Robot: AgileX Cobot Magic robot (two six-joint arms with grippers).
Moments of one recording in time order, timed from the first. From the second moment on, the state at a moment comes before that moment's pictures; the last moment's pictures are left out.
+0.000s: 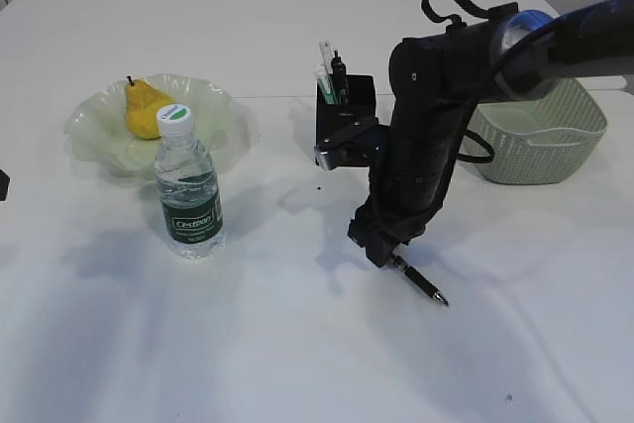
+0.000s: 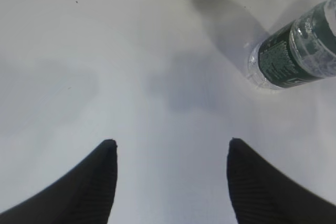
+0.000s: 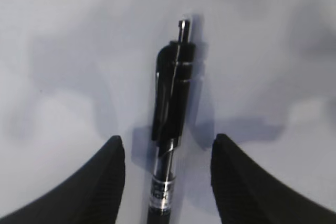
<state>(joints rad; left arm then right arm) -0.02 1.29 -0.83 -0.23 0.64 0.05 0.40 2.20 -1.59 0.07 0.98 -0.37</state>
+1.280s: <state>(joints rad) -0.02 1.29 -0.83 -0.23 0.64 0.05 0.40 2.23 -1.59 0.06 0.96 -0.35</state>
